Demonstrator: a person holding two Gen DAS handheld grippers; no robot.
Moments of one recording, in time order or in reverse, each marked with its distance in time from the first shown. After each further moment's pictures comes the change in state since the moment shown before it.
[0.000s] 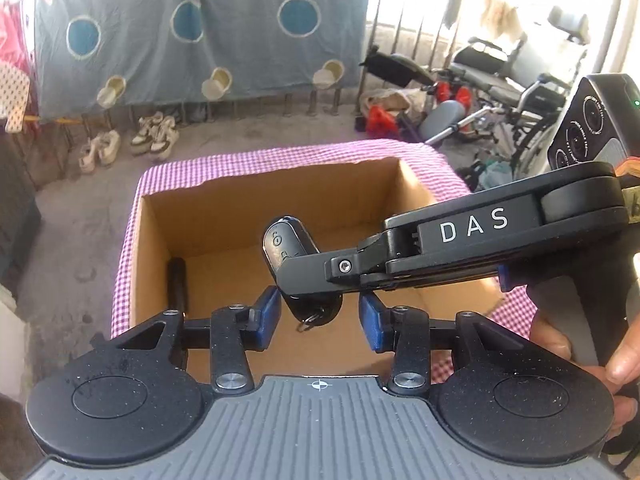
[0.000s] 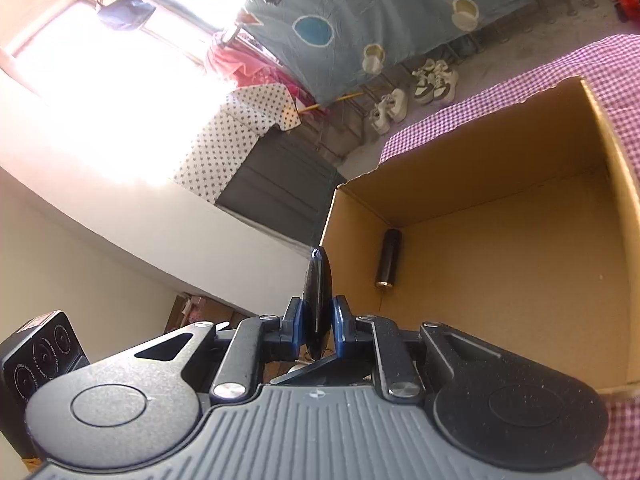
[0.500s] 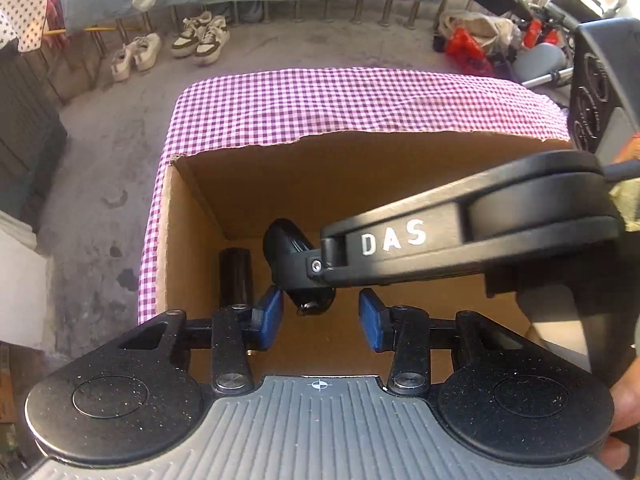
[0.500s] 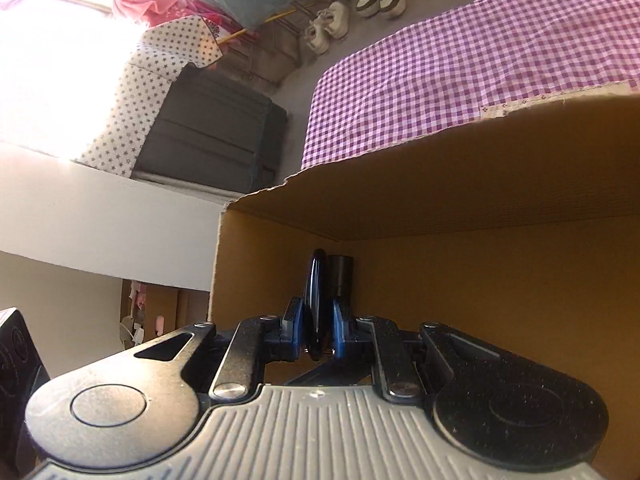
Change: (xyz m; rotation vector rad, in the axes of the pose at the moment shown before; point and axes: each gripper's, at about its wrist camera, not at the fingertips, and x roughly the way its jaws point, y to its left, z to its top) left arm 0.103 0.082 0.037 -0.101 0.274 0.126; right arm 0.155 -0.060 0.073 0.136 0.205 -0.149
